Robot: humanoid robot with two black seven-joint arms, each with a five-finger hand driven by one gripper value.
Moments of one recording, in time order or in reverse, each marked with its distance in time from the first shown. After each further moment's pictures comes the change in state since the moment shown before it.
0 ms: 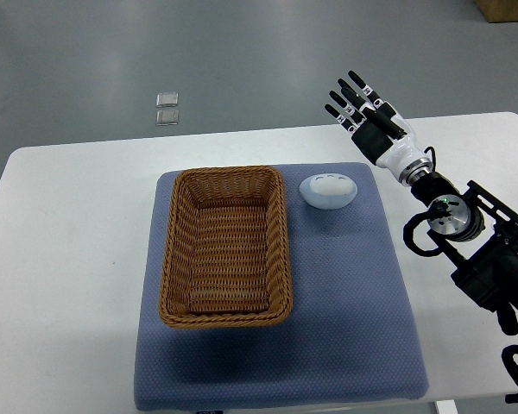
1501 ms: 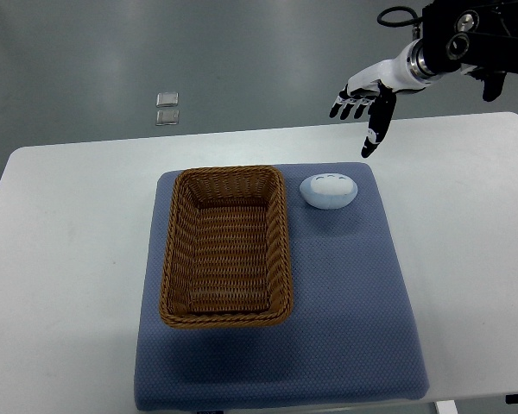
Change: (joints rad) left arm -0.037 0.000 0.001 -0.025 0.004 -0.003 0.001; right arm 1.168 -0.307 -1.528 0.266 -0.392 0.157 -0.447
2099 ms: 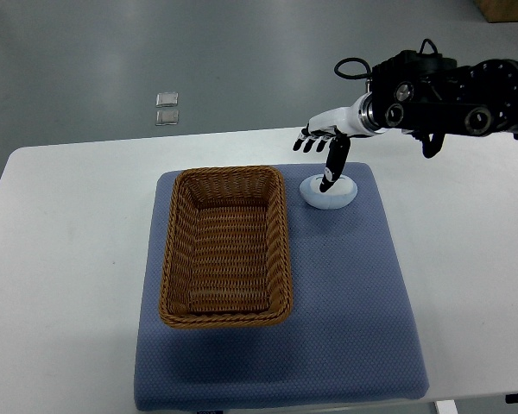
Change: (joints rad) left arm 0.001 0.000 -0.004 -0.005 -0.002 0.002 -0.004; right arm -0.175 0.178 -0.020 -0.053 0.024 -0.255 0.058
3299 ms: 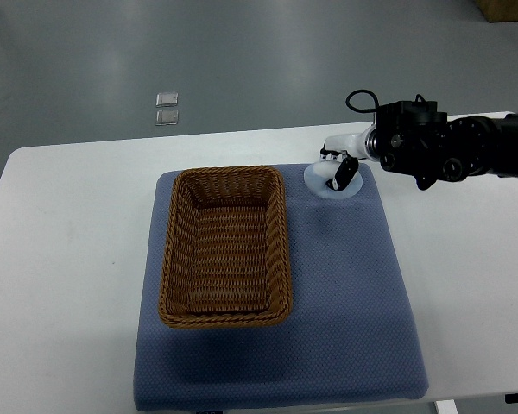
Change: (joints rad) left arm 0.008 0.000 -0.001 0.010 -0.001 0.000 0.004; right arm -0.094 0.012 0.014 -0.105 -0.105 -0.064 -0.002
